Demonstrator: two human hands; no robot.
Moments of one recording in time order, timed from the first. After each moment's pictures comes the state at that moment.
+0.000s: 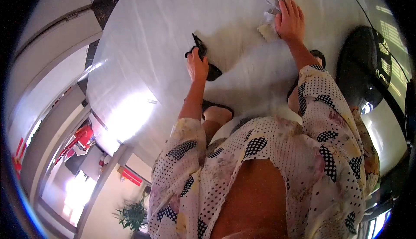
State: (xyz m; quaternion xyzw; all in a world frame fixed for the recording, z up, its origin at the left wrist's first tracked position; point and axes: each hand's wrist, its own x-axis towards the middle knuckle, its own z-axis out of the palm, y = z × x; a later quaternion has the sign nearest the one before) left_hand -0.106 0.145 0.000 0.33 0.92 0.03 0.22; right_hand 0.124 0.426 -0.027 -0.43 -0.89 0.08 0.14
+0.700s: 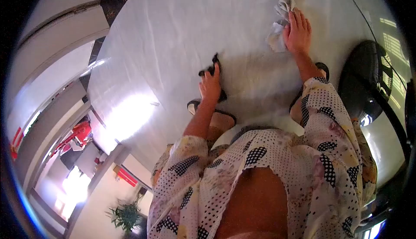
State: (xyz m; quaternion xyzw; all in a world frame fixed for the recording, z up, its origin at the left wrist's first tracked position) left_hand -0.058 0.120 0.019 0.41 0.85 -0.20 0.26; right_hand 0.127 0.426 -0.033 -0.44 -0.89 0.07 0.13
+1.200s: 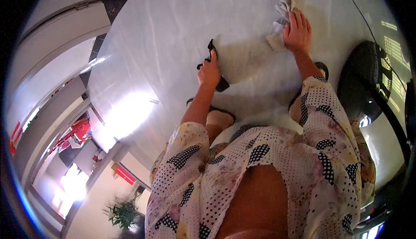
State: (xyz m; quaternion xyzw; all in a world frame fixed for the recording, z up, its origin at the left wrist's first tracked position) left_hand -0.081 0.169 0.033 0.35 0.85 -0.20 0.33; right_hand 0.127 0.428 -0.030 -0.43 -0.89 0.06 0.13
